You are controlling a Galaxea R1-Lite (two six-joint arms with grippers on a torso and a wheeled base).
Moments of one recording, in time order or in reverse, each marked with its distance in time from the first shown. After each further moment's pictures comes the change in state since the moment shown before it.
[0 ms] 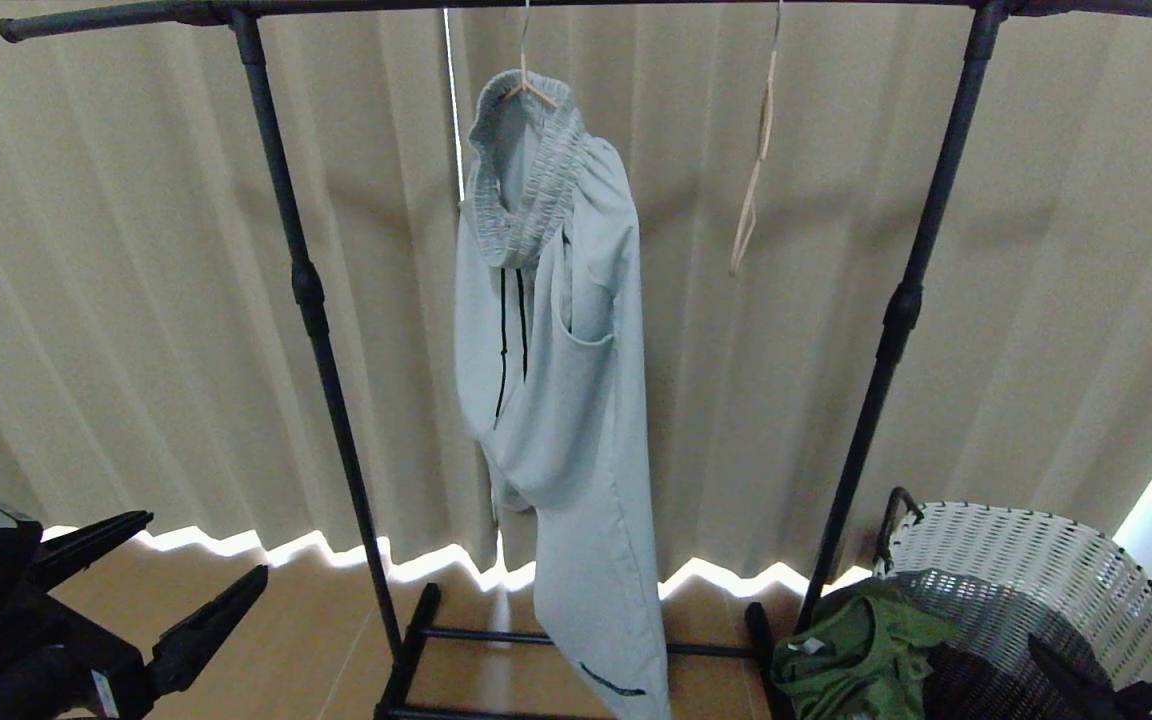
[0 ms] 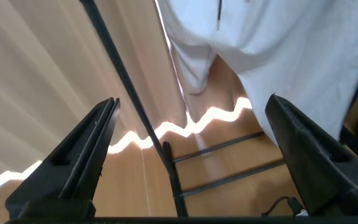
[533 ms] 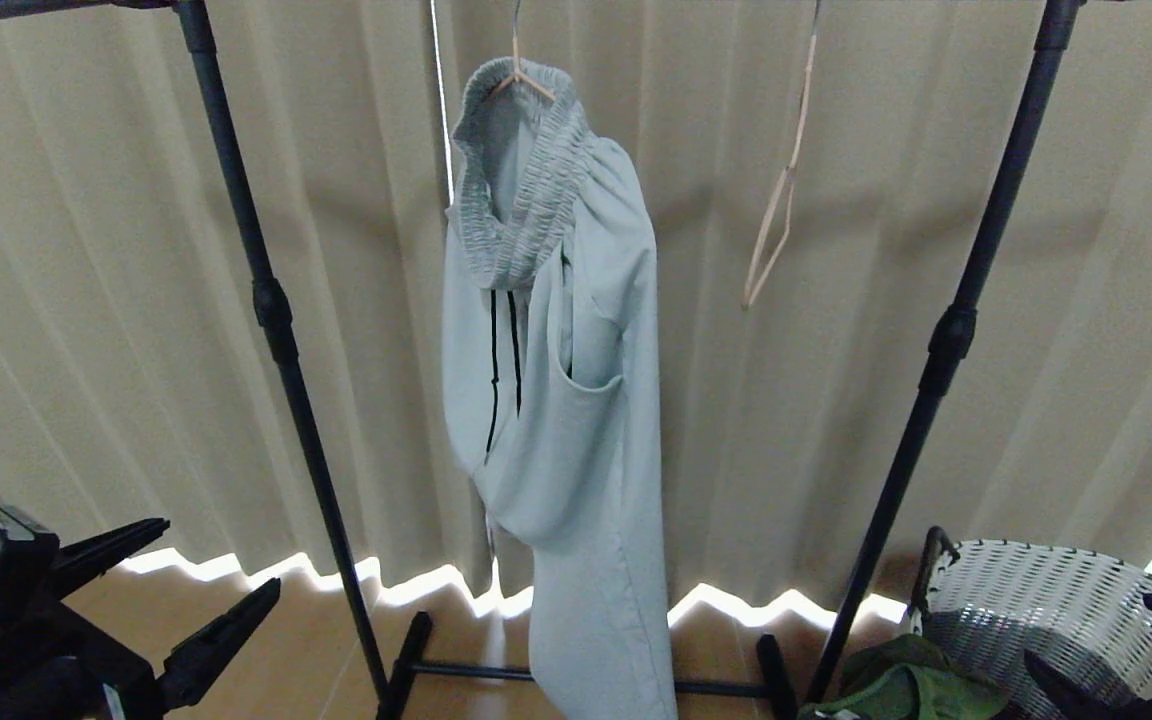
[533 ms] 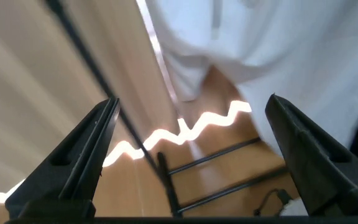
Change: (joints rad) left arm -0.047 0.003 0.011 -0.001 -0.004 0.004; right arm 0.001 -0.013 0.020 0.006 0.030 -0.039
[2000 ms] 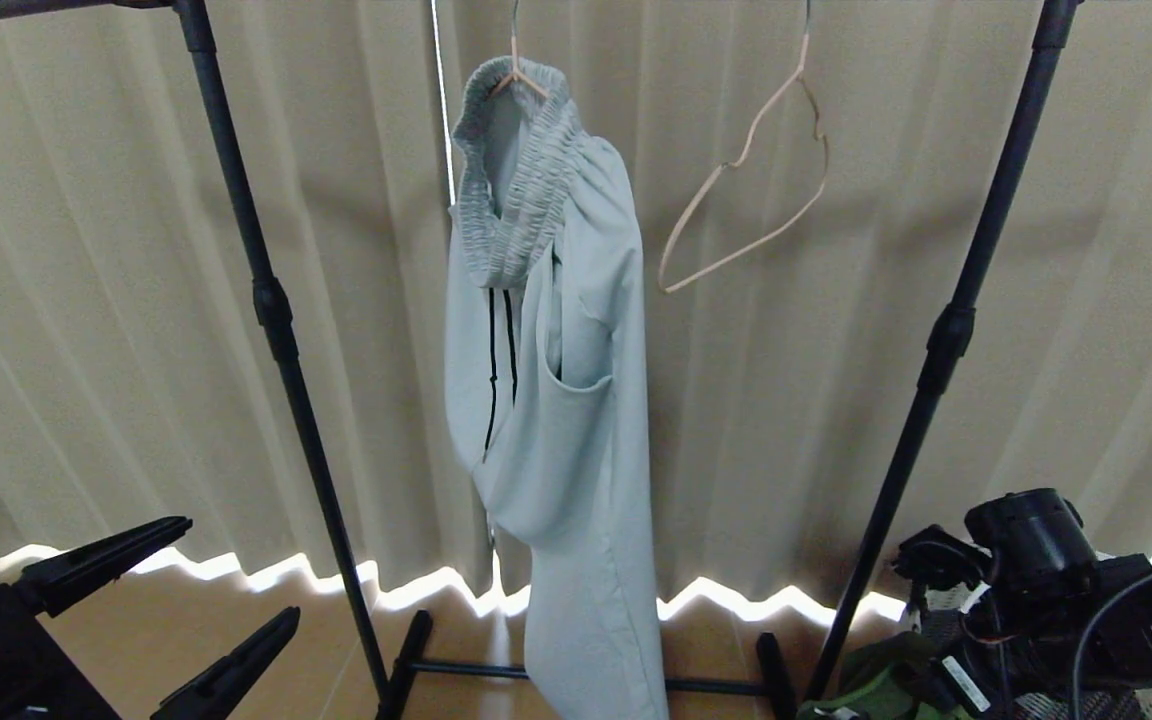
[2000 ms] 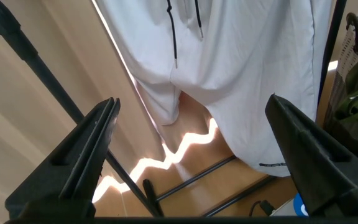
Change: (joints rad) left arm -0.157 -0.104 0.008 0.004 0.000 -0.002; right arm 0.008 0.816 -0.415 0.274 -0.034 0.092
